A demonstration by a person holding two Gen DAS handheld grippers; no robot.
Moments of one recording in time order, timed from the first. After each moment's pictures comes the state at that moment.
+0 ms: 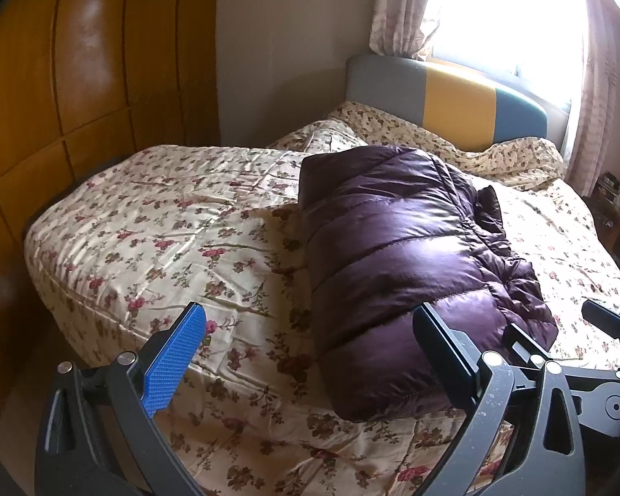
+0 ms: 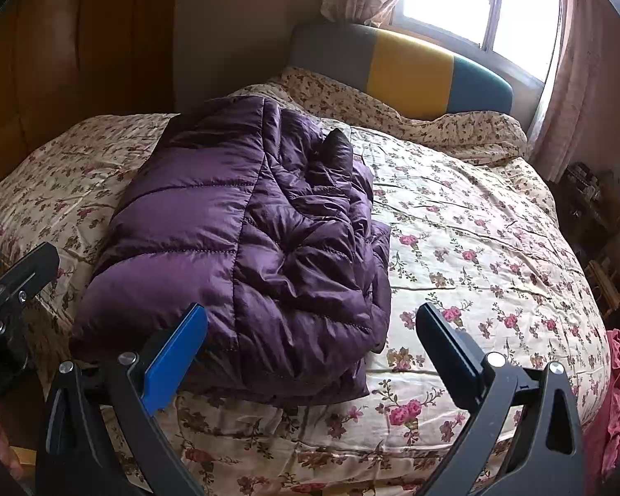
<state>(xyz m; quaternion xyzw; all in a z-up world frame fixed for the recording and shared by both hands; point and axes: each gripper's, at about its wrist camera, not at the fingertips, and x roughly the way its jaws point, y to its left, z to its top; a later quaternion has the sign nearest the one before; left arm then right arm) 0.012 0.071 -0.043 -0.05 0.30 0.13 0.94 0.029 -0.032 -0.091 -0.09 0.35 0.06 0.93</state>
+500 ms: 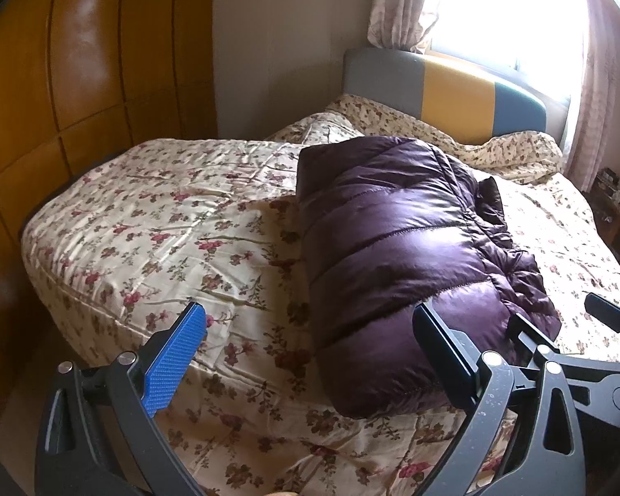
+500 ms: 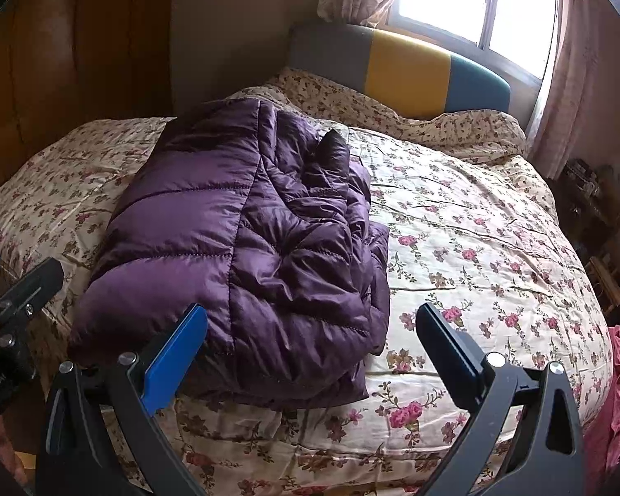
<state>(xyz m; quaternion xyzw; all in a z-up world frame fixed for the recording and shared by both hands) 0.016 0.073 -0.049 -0.05 0.31 0.12 0.94 0.031 -0.034 -0.091 -0.08 0.35 0.06 0.93</state>
